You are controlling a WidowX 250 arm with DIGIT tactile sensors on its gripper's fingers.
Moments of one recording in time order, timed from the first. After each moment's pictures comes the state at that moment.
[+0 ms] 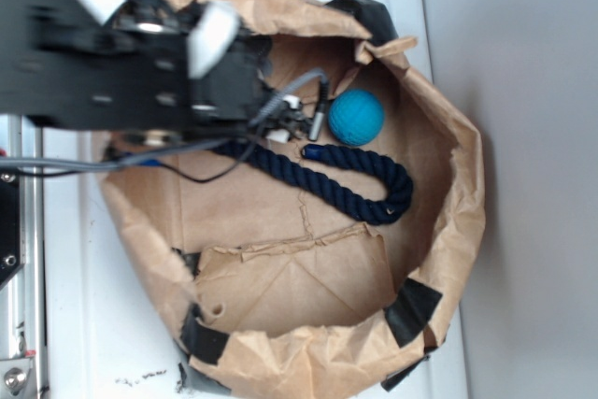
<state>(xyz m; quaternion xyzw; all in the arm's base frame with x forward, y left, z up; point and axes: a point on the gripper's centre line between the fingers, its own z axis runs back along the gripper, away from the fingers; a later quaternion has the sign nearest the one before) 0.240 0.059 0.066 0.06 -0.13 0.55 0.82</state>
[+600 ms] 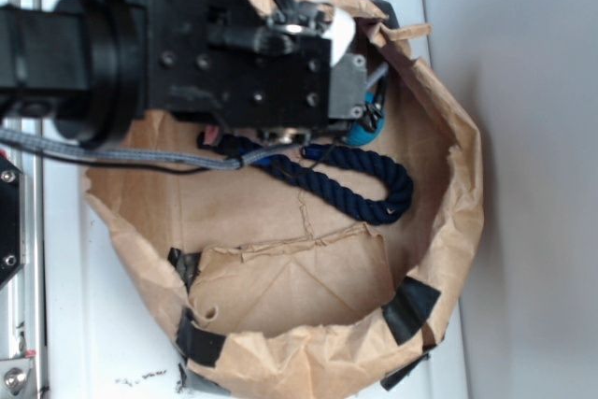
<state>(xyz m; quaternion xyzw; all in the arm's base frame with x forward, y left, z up) 0.271 0.059 0.067 0.08 -0.10 0.56 0.82</state>
